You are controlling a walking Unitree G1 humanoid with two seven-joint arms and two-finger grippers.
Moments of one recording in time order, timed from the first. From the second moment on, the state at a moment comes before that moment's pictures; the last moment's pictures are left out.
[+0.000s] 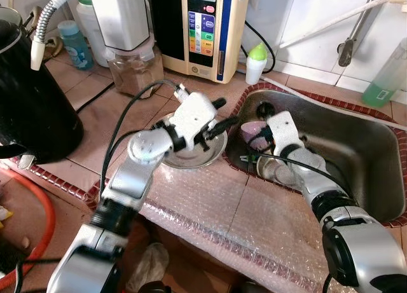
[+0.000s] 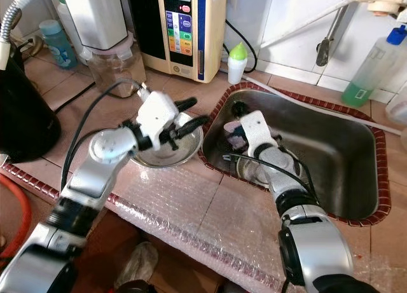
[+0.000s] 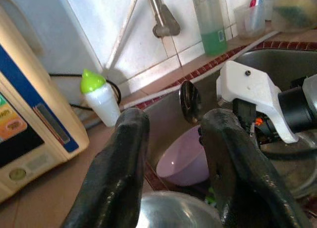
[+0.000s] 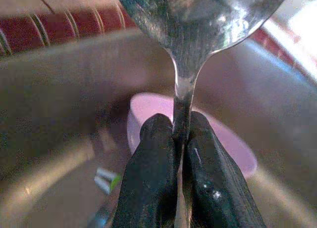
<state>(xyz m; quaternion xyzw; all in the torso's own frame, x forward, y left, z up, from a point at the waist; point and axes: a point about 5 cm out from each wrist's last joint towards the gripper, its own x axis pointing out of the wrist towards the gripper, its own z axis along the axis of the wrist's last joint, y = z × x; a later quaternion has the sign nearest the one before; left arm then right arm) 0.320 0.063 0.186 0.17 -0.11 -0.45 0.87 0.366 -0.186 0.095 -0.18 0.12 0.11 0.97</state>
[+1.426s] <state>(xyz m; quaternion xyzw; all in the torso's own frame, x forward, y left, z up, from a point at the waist) 0.331 0.158 0.150 0.08 0.03 -0.08 0.99 0.348 -0.166 0.085 -0.02 0.08 0.14 0.99</state>
